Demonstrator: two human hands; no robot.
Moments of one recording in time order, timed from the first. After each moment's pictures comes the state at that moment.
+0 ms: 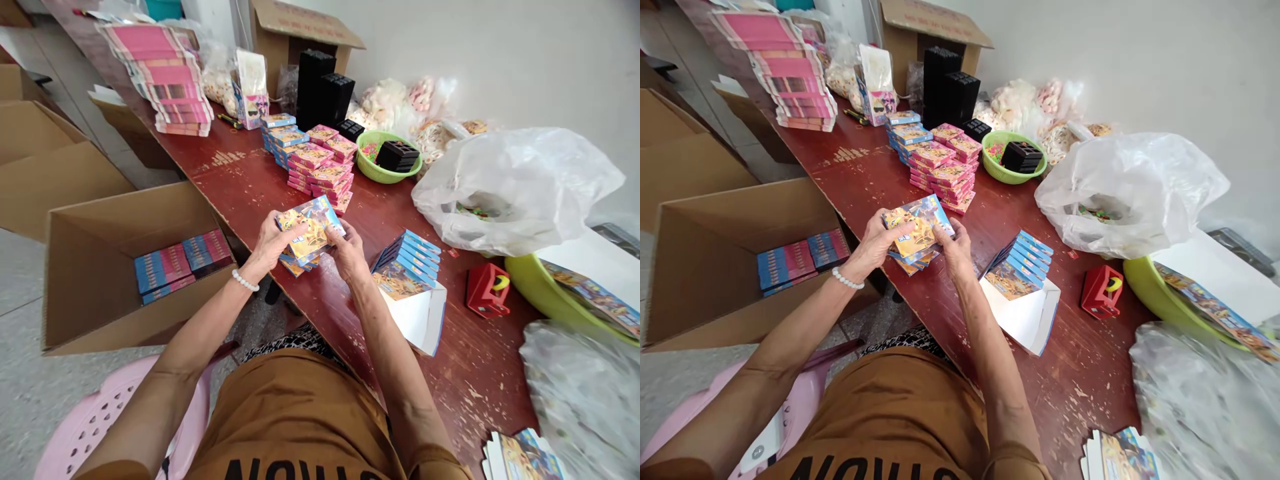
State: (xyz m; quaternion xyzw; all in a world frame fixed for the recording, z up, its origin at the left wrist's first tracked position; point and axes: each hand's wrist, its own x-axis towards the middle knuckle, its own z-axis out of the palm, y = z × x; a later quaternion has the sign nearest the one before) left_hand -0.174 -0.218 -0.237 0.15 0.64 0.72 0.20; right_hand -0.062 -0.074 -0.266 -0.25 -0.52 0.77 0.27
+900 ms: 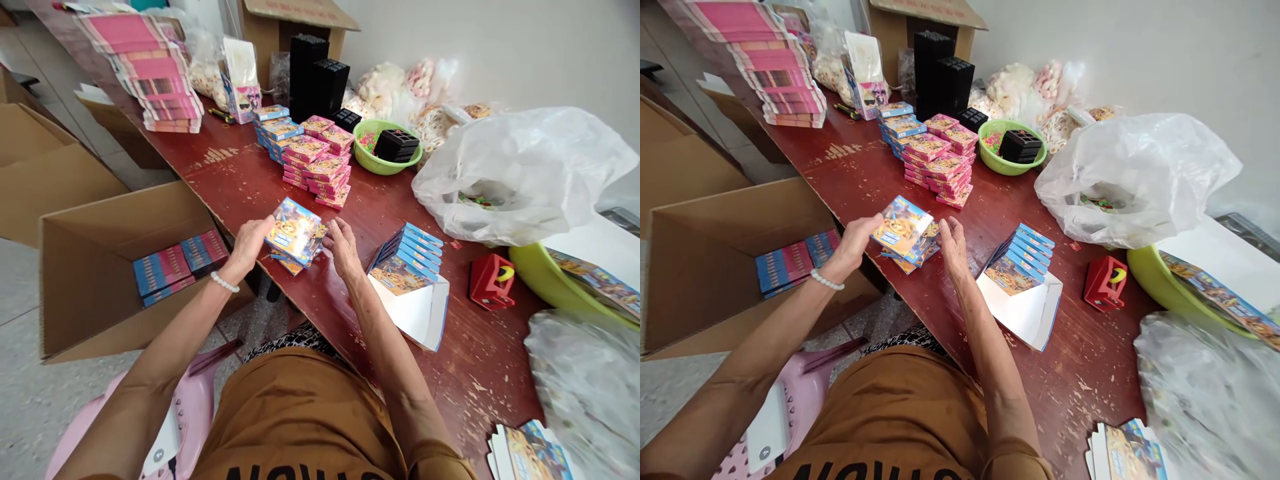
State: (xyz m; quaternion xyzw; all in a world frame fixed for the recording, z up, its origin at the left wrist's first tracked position) left_hand -0.212 -0.246 -0.267 0.15 0.74 0.64 0.14; right_hand -0.069 -0.062 -0.296 -0.29 -0.55 0.73 0.28
